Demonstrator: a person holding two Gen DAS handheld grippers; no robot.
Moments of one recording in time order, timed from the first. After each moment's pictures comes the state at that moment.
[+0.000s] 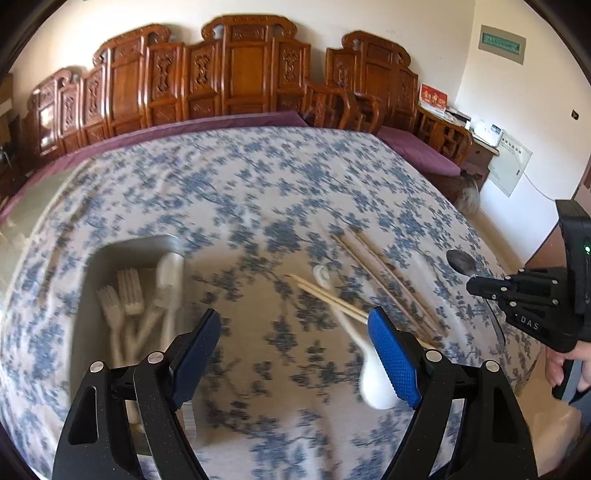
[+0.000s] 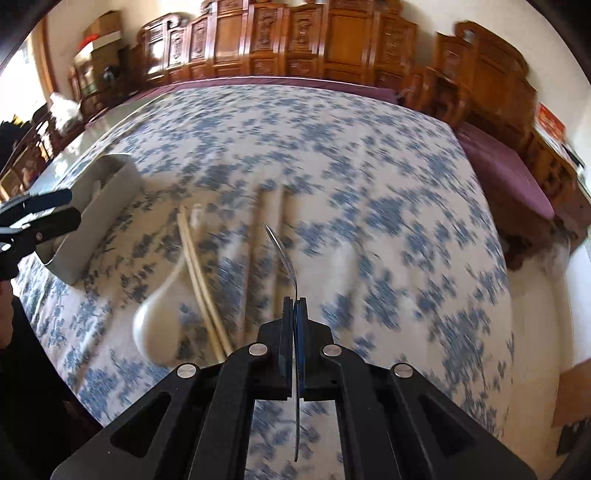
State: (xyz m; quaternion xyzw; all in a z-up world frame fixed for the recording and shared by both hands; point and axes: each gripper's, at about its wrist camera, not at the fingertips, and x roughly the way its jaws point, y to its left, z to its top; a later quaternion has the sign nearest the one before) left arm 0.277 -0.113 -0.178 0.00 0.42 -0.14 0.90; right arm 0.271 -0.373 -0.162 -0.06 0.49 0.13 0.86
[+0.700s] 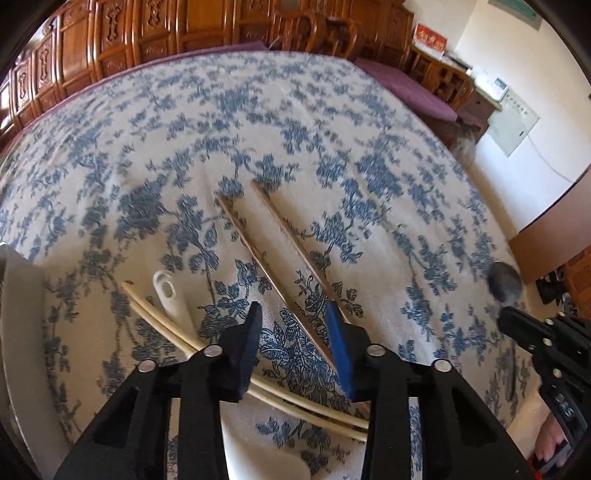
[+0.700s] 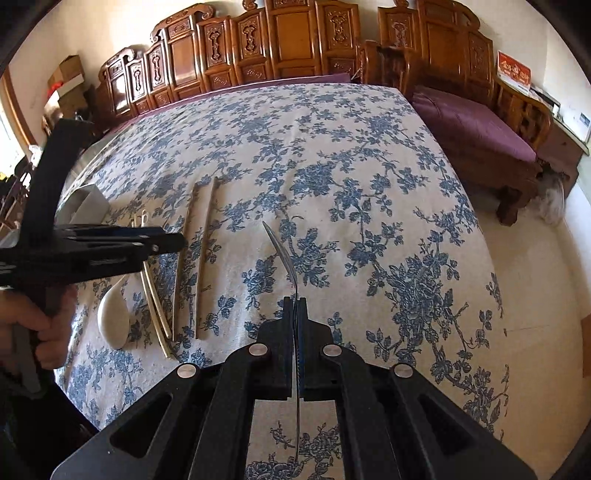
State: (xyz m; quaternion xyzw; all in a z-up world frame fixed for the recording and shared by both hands) left arm 0.356 -0.241 -0.251 0.01 0.54 -0.16 0.83; right arm 0.263 -0.445 -0.183 0.02 0.50 0.10 0.86
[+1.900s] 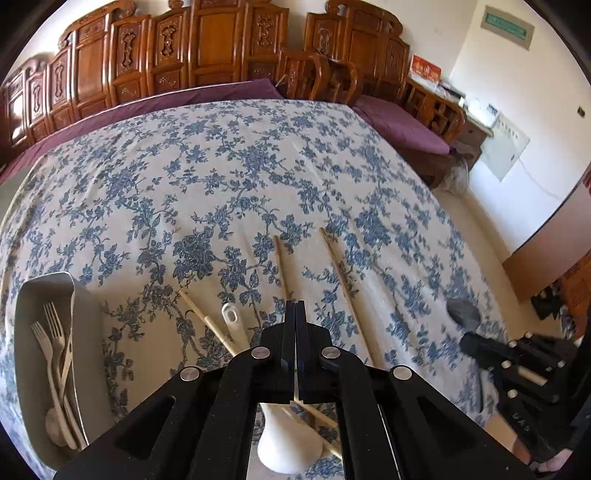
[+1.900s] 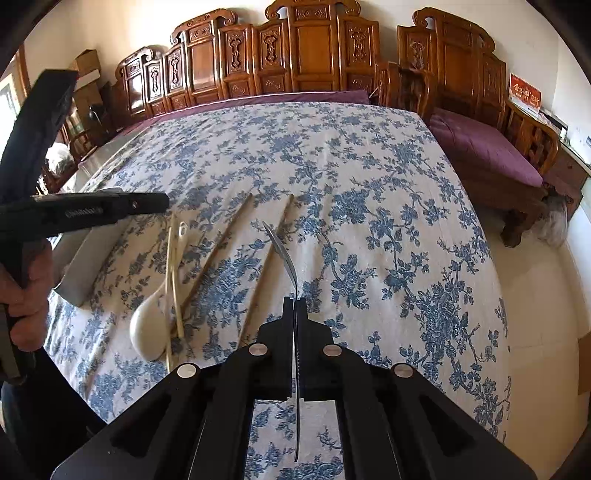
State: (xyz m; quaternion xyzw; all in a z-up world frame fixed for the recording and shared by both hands) left arm 0.342 -0.207 -0.181 0.01 0.48 -0.16 0.86; right arm 0.256 -0.405 -0.151 -0.01 0.47 0.12 0.87
